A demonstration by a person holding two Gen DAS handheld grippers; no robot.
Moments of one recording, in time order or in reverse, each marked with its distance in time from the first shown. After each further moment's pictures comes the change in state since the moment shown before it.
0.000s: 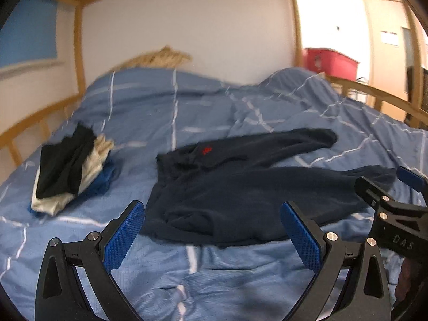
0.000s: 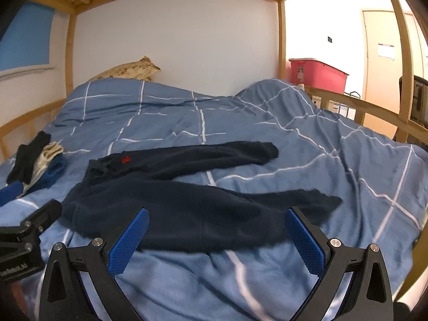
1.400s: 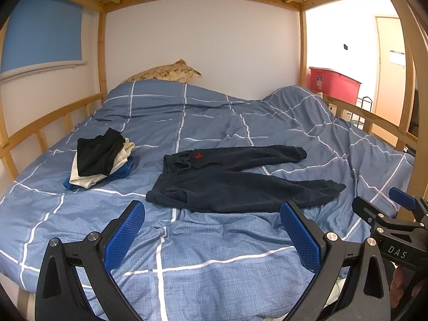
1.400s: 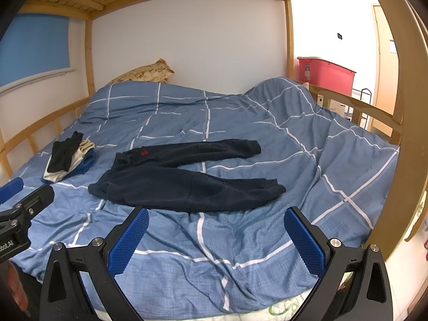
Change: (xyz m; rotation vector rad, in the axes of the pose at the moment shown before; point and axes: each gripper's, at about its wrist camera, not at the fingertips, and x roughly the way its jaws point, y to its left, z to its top) left arm -0.170 -0.069 -0.001 -0.072 -0.067 0.052; right arm -0.125 -0.092 0.011 -0.016 0.050 0.126
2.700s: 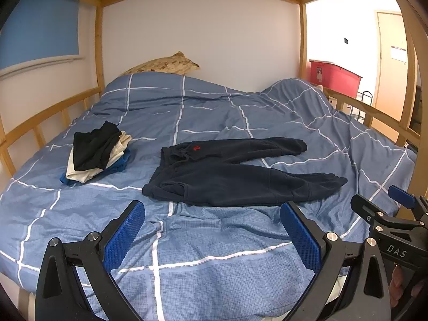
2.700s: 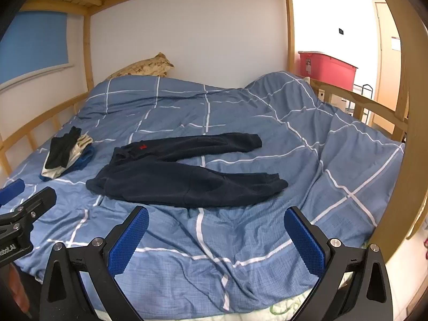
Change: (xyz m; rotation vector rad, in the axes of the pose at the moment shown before) left arm 0.013 -0.002 -0.004 0.006 0.038 -0.006; right arm 0.007 0.004 -0.002 -0.007 0.029 -0.003
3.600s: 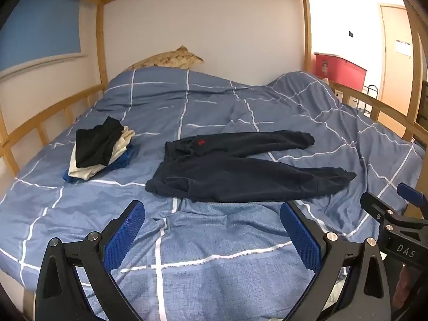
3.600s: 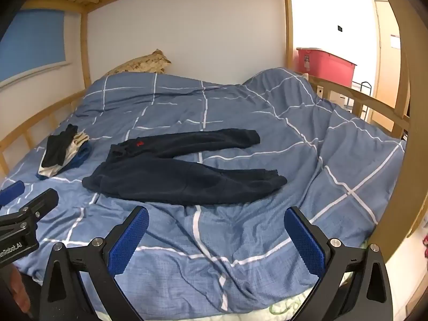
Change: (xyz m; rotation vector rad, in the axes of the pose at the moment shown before) left arm 0.016 0.001 -0.005 -0.018 0.062 0.013; right arm 0.006 -0.001 -0.003 0.006 0.017 -0.005
